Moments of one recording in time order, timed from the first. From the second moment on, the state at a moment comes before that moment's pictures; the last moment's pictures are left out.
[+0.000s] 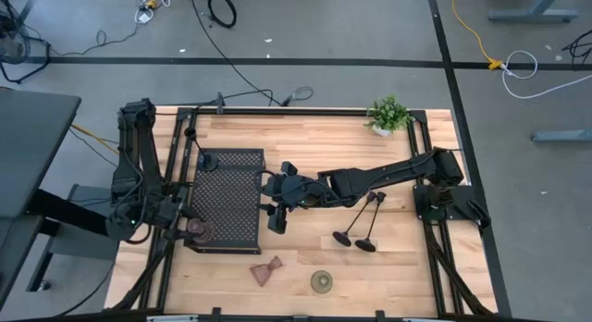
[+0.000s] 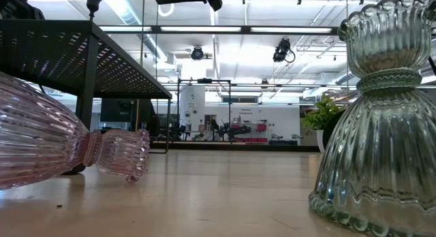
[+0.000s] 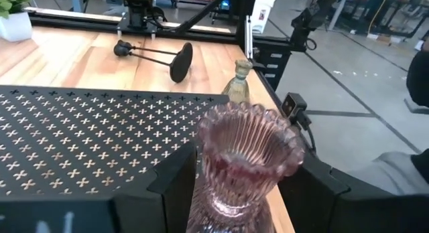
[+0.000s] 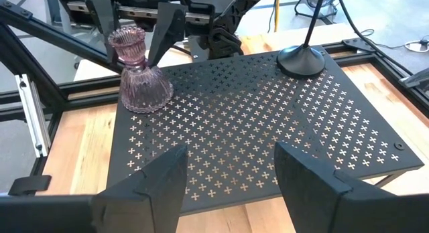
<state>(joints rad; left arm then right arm) -1.41 0.53 0.43 -0.51 -1.12 -0.78 0.21 1.94 1.76 -0.35 0.28 0.23</state>
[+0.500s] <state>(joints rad) -1.41 0.53 0.43 -0.46 -1.10 -0.60 0.21 1.94 1.76 -0.34 0.28 0.23</state>
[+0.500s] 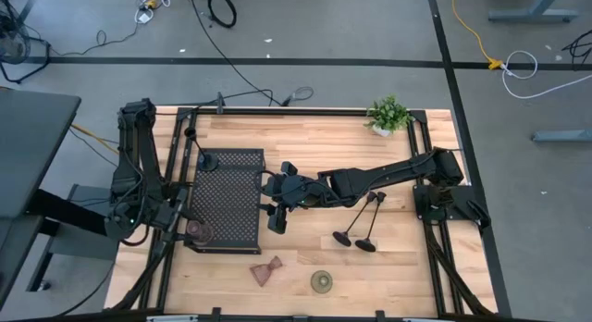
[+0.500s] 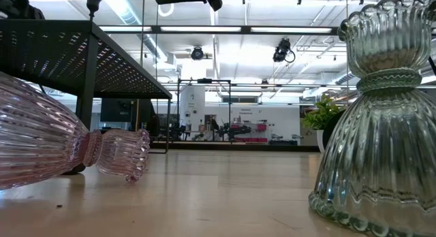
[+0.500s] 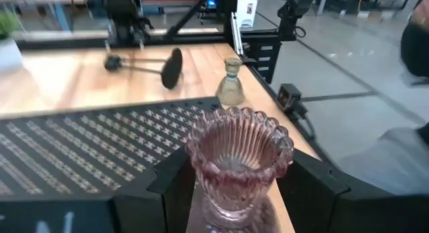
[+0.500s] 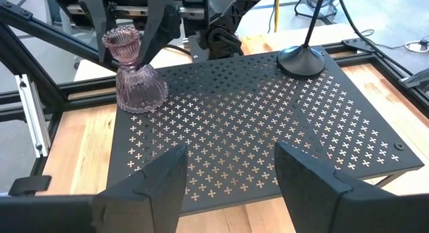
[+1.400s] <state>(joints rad) -1.41 0.53 0.43 -0.30 -1.20 -0.45 0.21 1.94 1.76 -0.35 0.28 0.23</state>
